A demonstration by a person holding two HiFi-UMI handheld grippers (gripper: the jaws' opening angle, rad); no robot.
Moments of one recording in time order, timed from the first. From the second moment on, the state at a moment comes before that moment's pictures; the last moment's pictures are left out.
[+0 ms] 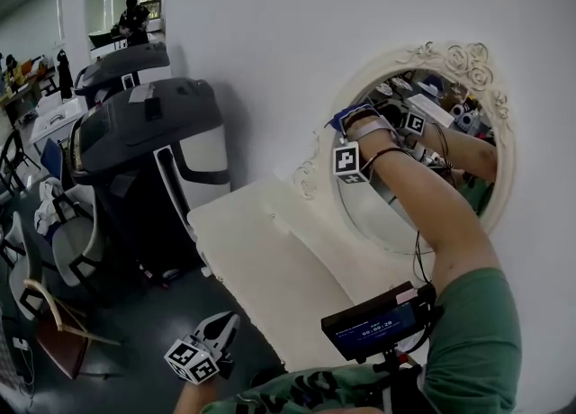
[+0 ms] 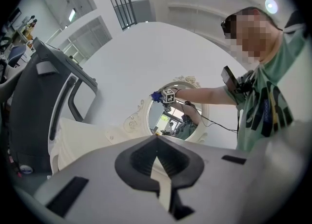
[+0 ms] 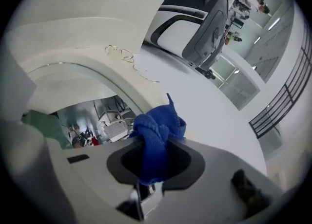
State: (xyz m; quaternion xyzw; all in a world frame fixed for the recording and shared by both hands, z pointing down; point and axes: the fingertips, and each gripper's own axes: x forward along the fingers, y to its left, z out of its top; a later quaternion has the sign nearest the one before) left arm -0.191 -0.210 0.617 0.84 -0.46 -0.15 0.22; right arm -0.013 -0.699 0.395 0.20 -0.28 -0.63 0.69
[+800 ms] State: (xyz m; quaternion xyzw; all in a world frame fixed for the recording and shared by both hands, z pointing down) left arm -0.086 -0.167 0.550 0.90 -0.38 -0.15 0.18; right arm 0.220 -0.472 0.397 0.16 -0.28 -0.45 0.83
